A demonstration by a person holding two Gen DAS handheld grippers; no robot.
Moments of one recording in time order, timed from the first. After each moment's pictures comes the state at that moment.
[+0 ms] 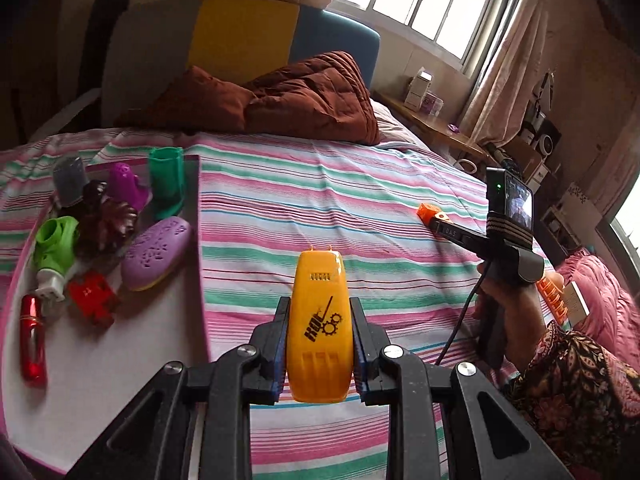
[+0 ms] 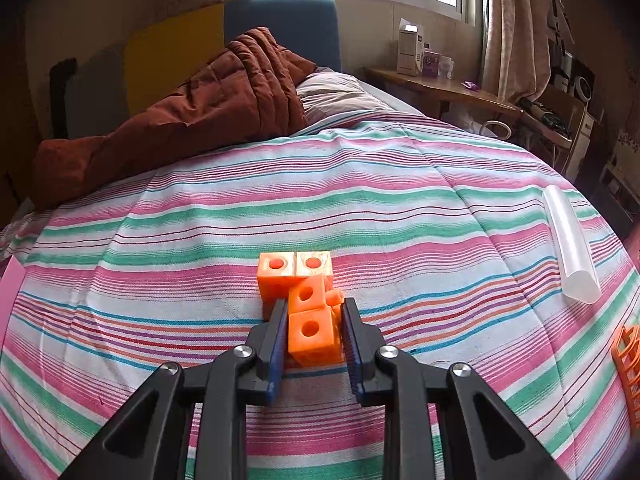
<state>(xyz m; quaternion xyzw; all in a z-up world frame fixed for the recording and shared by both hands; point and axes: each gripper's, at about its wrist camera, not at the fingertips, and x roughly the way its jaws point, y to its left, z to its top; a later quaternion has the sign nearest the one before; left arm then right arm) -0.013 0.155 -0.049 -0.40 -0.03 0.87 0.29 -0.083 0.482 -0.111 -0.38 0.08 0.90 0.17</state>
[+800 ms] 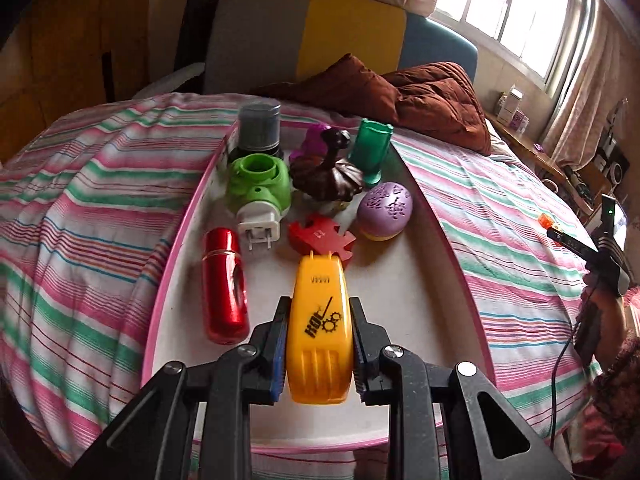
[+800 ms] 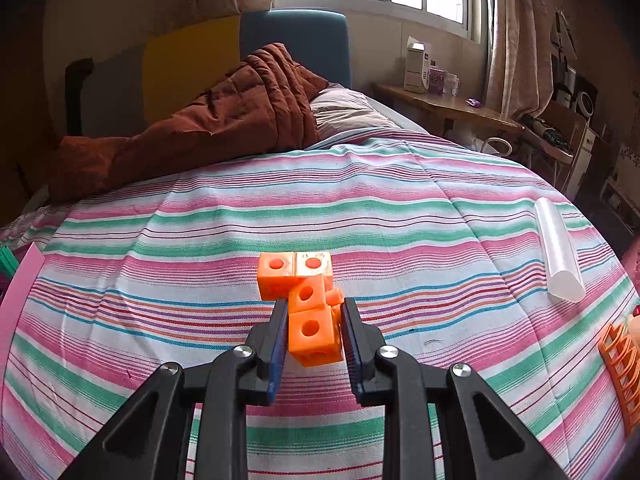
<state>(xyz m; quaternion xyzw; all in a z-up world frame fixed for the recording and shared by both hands) -0.025 0.020 -0.084 -0.42 -0.03 0.89 0.15 -0.058 0.462 -0.098 -0.36 0.07 0.92 0.16</state>
